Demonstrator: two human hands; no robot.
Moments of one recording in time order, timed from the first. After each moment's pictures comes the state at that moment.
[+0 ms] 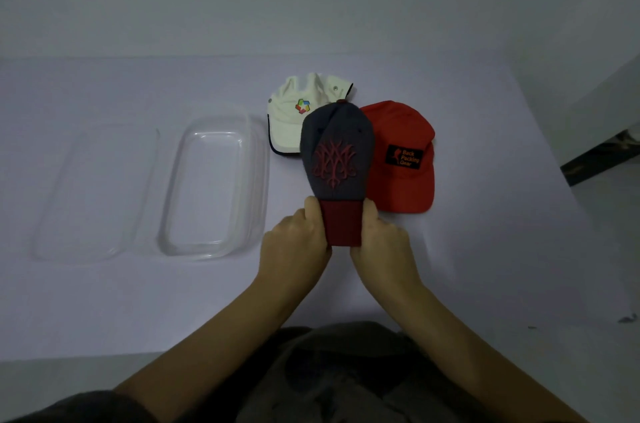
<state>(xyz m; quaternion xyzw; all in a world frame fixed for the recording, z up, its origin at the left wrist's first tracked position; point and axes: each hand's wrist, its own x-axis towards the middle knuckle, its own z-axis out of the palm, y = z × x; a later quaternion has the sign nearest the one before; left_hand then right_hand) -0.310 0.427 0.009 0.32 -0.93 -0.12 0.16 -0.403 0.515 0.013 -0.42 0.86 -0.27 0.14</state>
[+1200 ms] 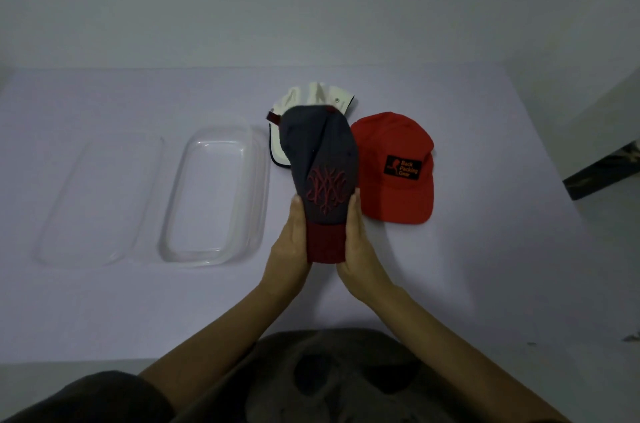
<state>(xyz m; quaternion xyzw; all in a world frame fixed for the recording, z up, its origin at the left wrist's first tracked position) -0.313 0.416 -0.074 0.37 -0.82 -0.39 0.20 -0.419 0.500 -0.087 -0.50 0.71 -0.46 0.19</state>
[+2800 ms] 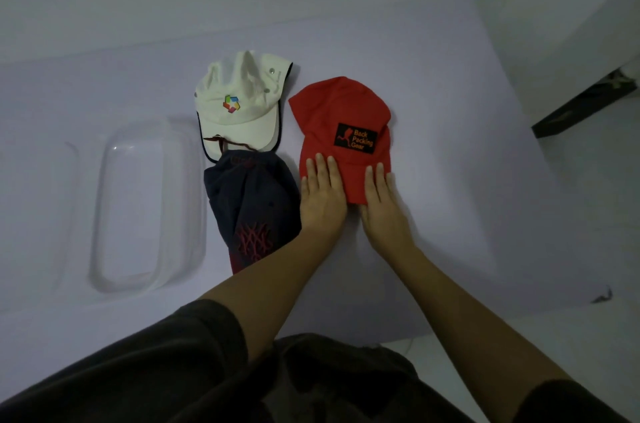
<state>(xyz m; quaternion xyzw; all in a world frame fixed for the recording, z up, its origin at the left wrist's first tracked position) -0.487 0.440 -0.113 0.33 -0.92 -0.20 -0.07 -0.551 0.547 -0.132 -0.40 0.88 -0.22 0.15</state>
